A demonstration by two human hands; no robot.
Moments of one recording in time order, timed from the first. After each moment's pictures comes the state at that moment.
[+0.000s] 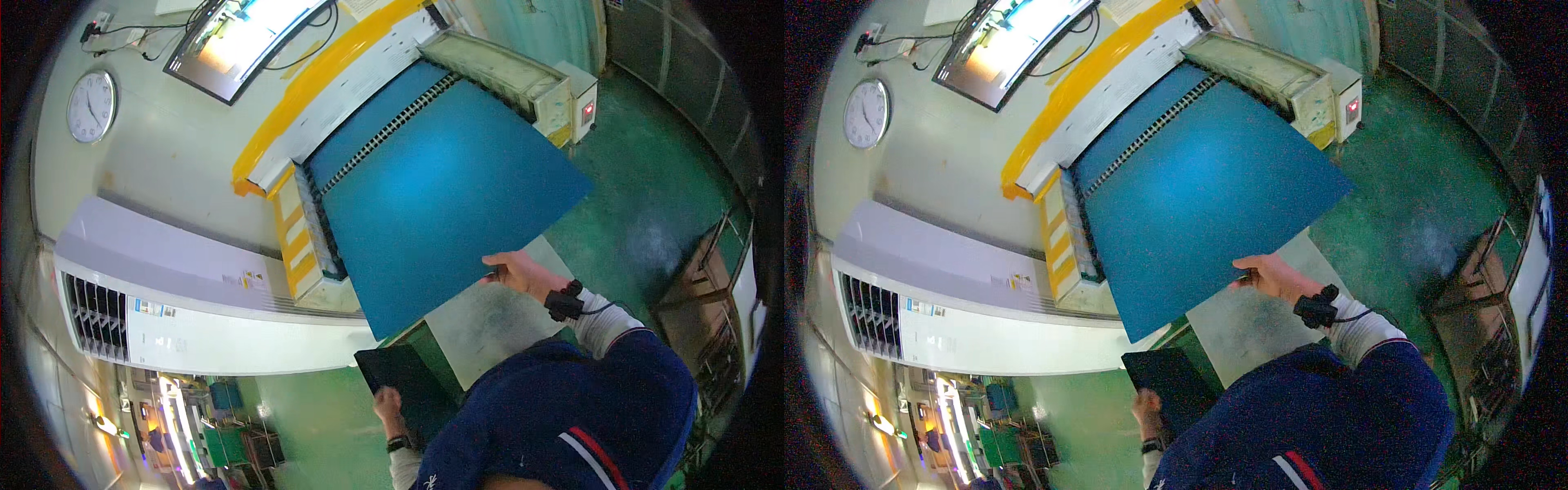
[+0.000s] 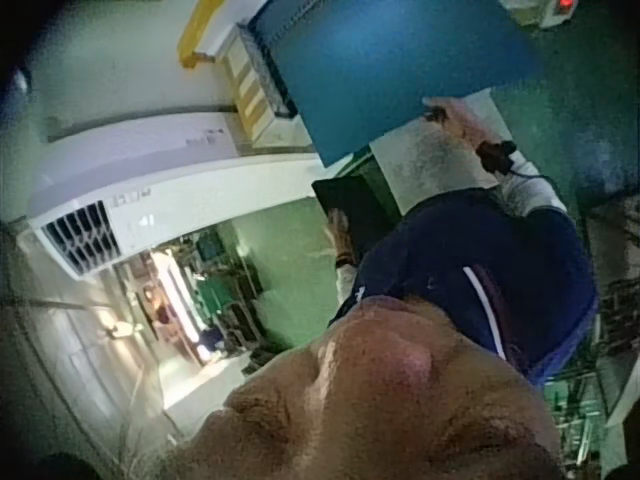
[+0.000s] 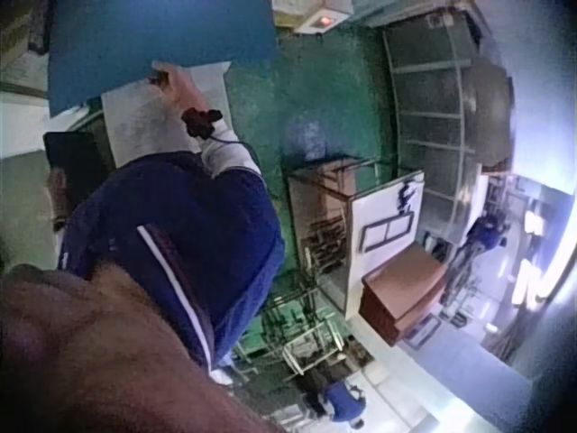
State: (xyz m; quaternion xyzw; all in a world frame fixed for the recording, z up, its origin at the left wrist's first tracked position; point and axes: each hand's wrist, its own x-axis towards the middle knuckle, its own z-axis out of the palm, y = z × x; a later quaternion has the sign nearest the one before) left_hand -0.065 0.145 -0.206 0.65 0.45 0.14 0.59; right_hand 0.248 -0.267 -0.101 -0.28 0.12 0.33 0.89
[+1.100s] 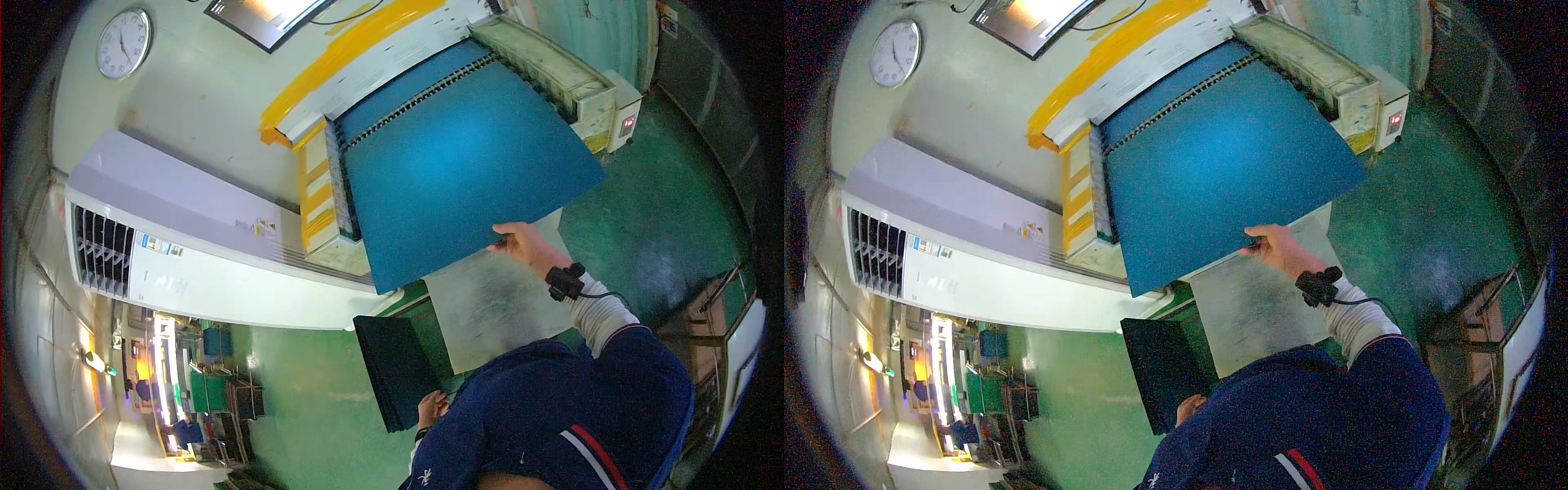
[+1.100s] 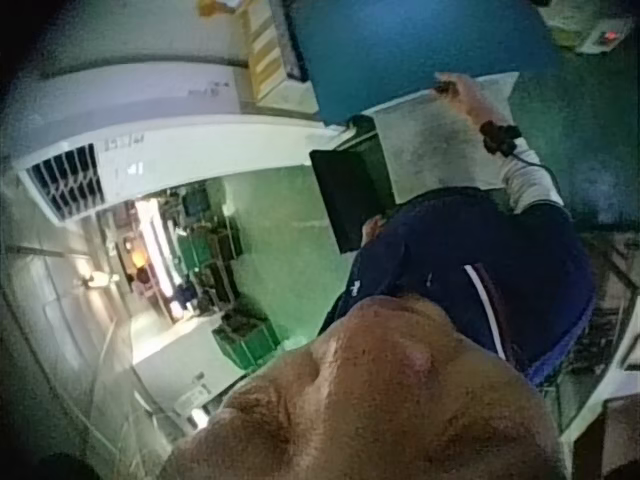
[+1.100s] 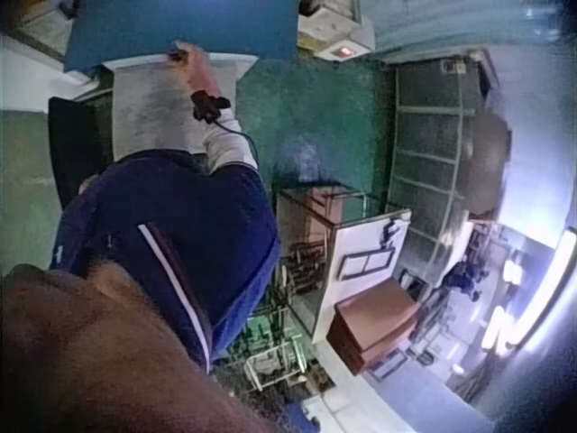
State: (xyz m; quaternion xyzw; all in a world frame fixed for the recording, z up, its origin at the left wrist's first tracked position) left_hand -0.164 0.022 -0.274 0.46 0.50 -0.03 0.73; right_hand 0.293 -0.245 -0.116 -0.29 0.15 0.32 0.89
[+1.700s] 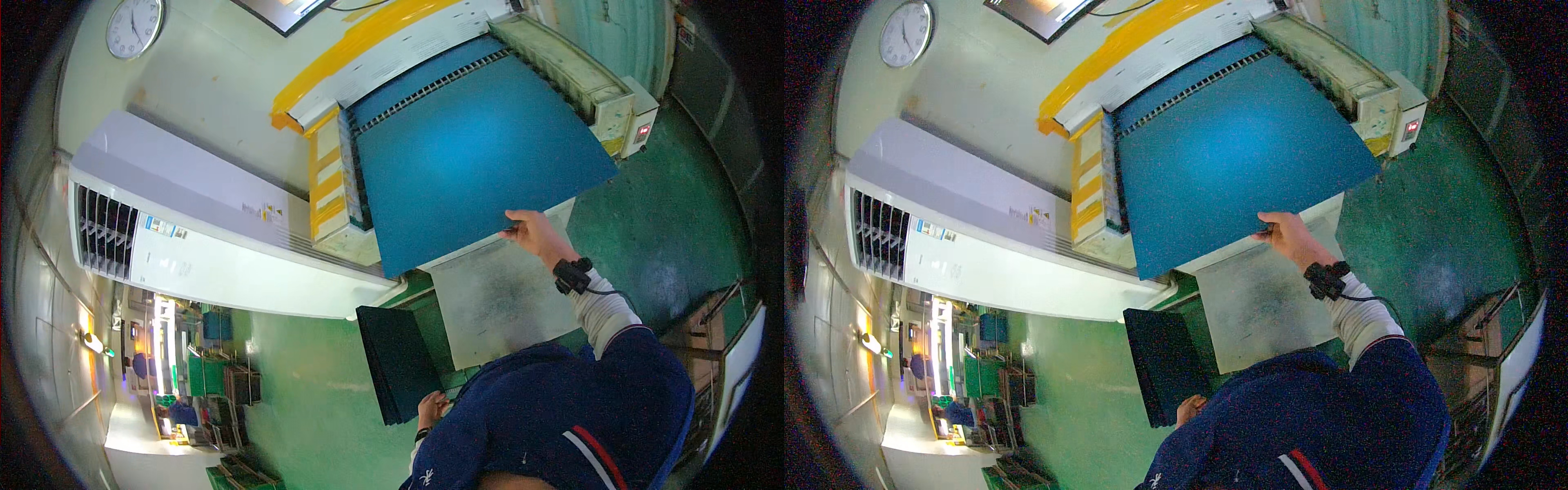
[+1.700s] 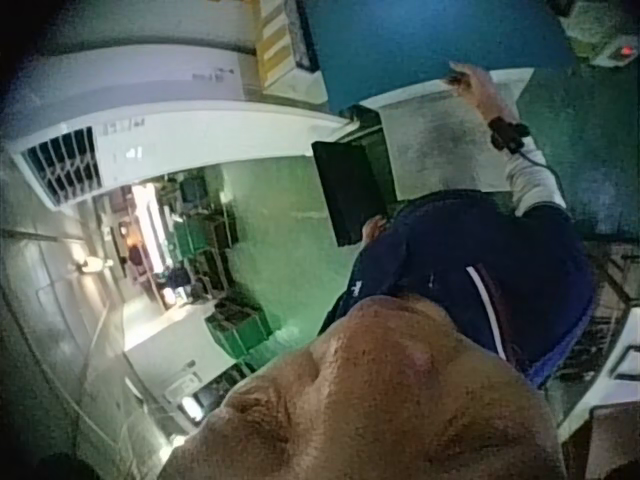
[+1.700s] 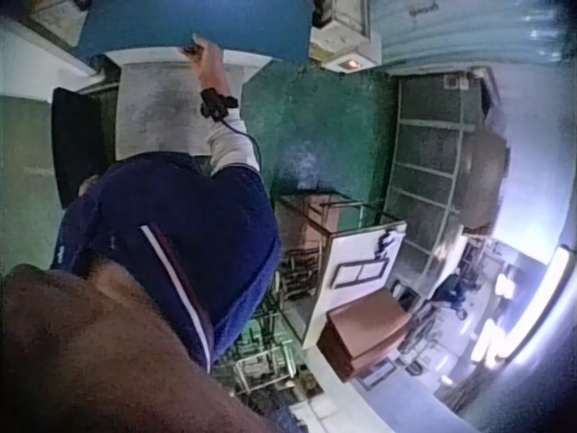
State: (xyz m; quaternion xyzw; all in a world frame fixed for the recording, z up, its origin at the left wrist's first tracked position) left_hand -0.171 0.016 -0.268 0.40 0.59 -0.01 0.70; right_hand 0.311 -0.239 -0.111 -0.29 0.08 0.30 0.90
